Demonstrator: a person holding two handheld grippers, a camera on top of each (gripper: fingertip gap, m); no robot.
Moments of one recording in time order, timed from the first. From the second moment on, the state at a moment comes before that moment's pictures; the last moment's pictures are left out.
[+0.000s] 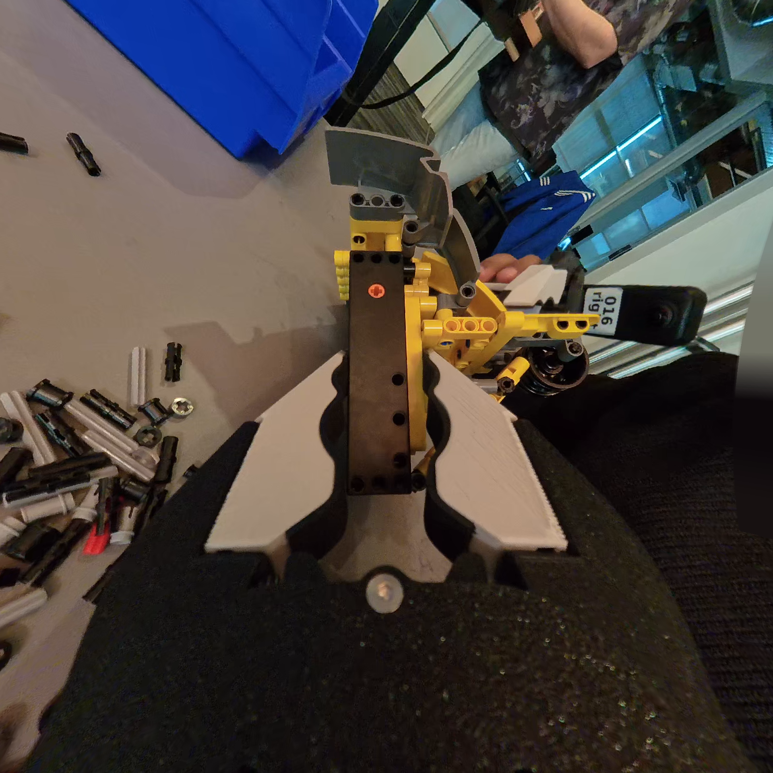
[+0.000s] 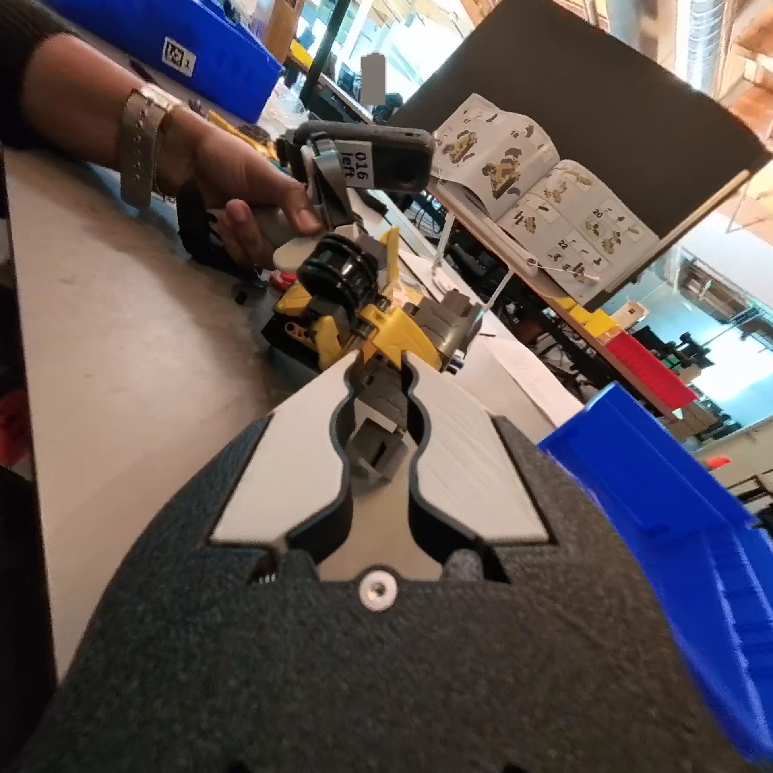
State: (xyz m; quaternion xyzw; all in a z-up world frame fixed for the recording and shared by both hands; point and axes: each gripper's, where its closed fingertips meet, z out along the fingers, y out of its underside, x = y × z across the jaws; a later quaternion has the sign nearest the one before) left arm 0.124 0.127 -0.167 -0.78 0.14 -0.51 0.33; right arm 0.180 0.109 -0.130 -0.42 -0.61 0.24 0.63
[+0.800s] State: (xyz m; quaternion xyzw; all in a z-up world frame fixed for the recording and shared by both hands) left arm 0.144 0.111 -0.166 -0.78 0.34 -0.25 0.46; right arm 0.193 0.107 -0.135 -0.57 -0.54 0.32 0.53
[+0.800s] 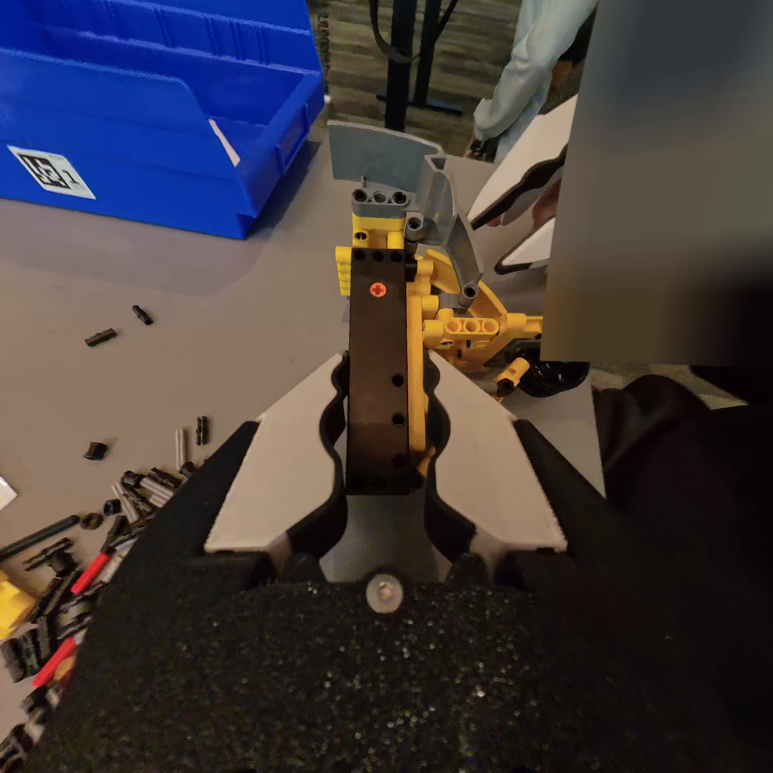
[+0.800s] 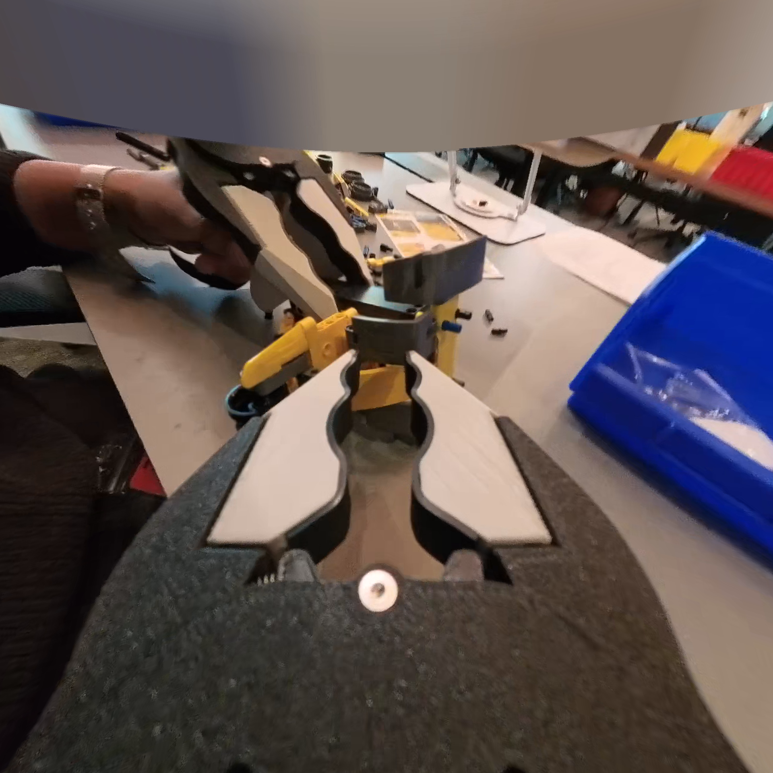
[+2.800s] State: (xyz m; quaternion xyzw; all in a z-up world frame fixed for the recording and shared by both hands) left arm 0.149 0.108 -0.165 -0.76 0.39 -0.14 0.50; right arm 0.202 0.096 -0.167 -0.66 -0.48 0.32 0.49
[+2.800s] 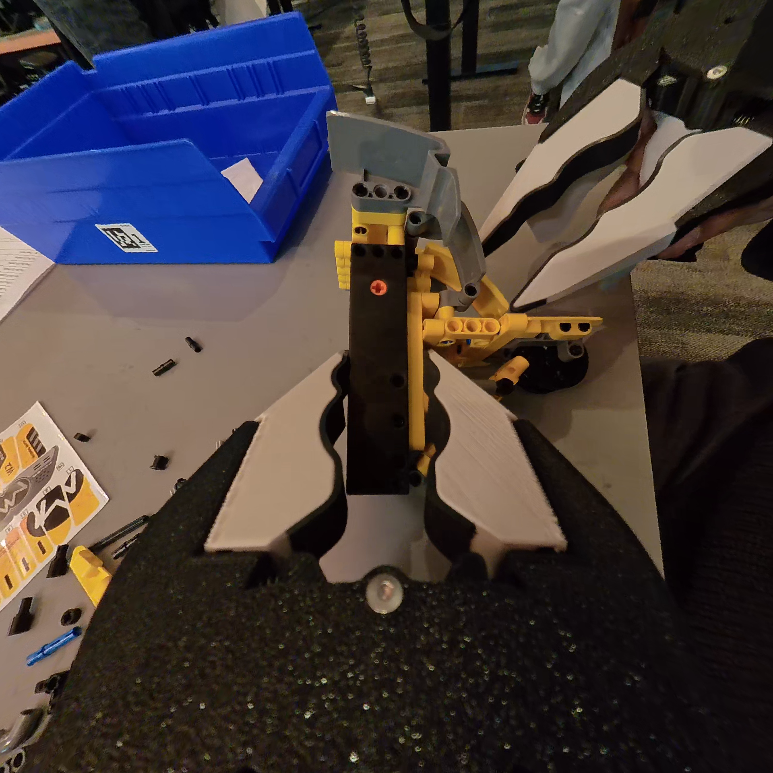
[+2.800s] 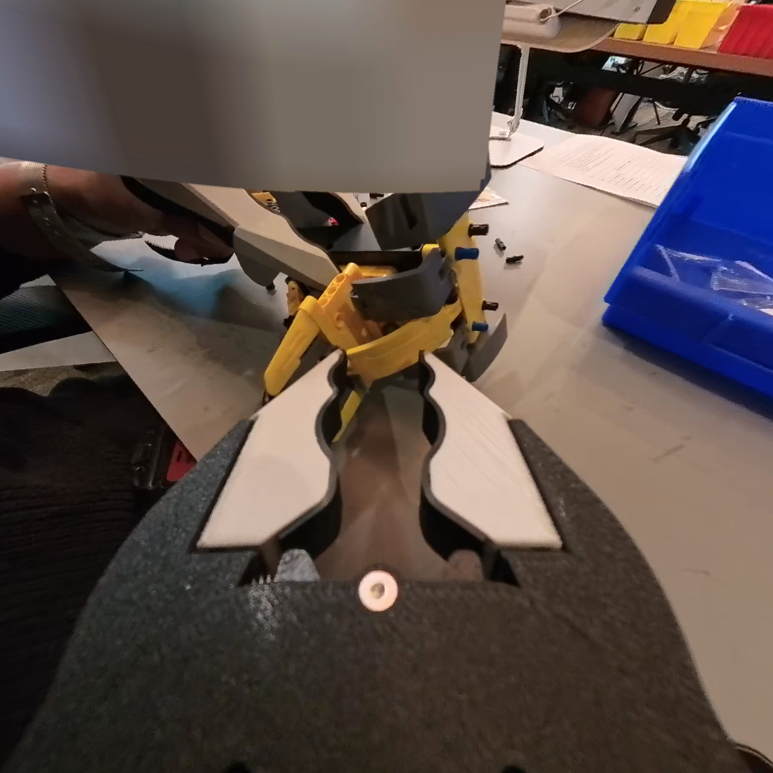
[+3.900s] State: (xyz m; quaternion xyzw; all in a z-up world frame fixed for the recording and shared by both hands) left arm 0.149 0.107 -0.165 -0.76 0.39 -0.14 0.50; right arm 0.201 0.084 -0.153 -0.60 -0.53 0.30 0.53
